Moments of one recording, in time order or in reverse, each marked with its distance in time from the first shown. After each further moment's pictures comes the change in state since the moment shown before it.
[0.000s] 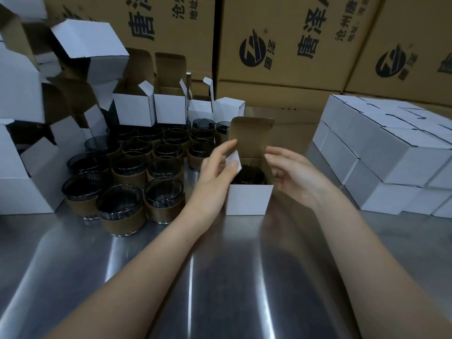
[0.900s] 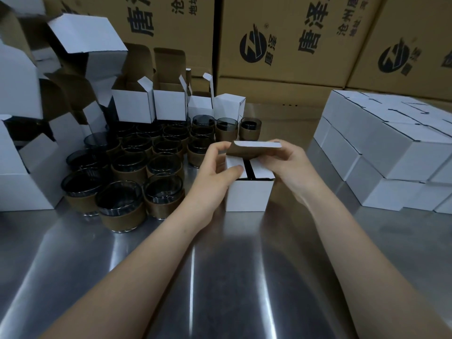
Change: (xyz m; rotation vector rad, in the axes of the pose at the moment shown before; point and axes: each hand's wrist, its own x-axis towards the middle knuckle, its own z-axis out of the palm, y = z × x) left_hand 0.000 0.006 0.003 -0.145 0.010 -0.087; right_hand -0.002 0.007 0.014 -0.241 0.065 -0.328
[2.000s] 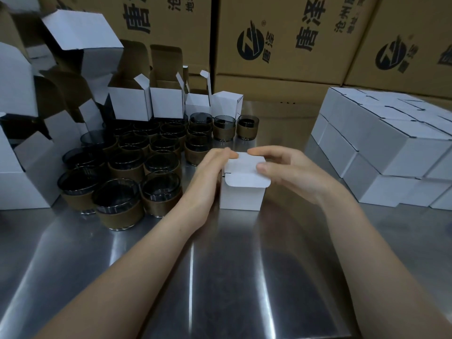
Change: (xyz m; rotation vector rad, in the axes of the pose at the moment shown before) left_hand 0.001 -0.004 -0.004 -0.119 -0.011 -0.118; right_hand -0.006 0.000 -0.024 -0.078 -0.296 0.151
